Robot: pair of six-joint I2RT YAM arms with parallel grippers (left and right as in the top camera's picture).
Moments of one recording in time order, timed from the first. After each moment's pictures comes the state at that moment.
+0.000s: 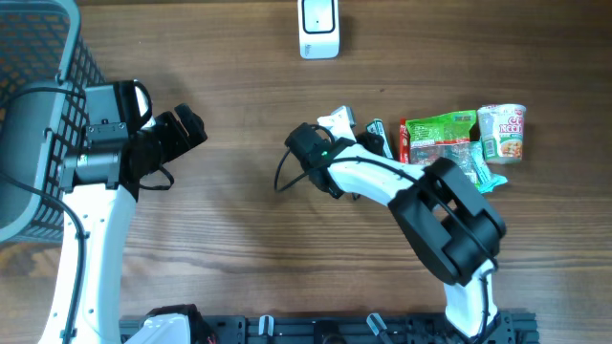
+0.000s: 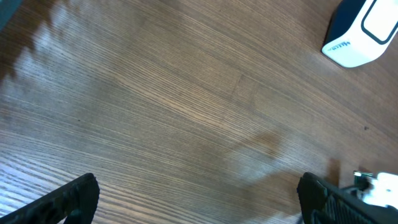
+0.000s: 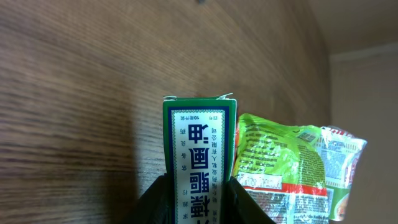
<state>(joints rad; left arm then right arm) 0.08 1.29 1.13 -0.83 0.13 -0.44 0.72 2.08 1.23 -0.60 0.98 0.24</state>
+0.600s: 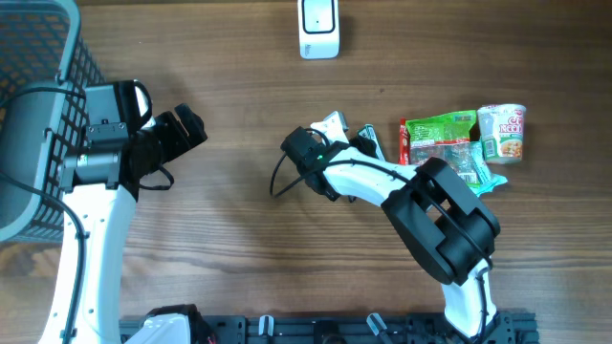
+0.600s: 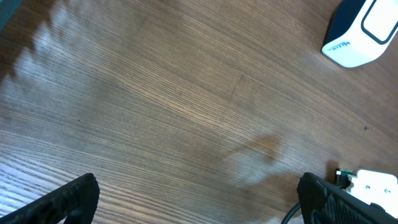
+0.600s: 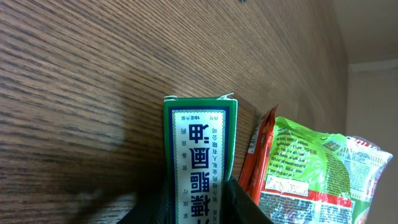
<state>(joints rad) 0.08 1.29 1.13 -0.83 0.13 -0.44 0.74 2.09 1.23 -0.57 0.91 0.21</state>
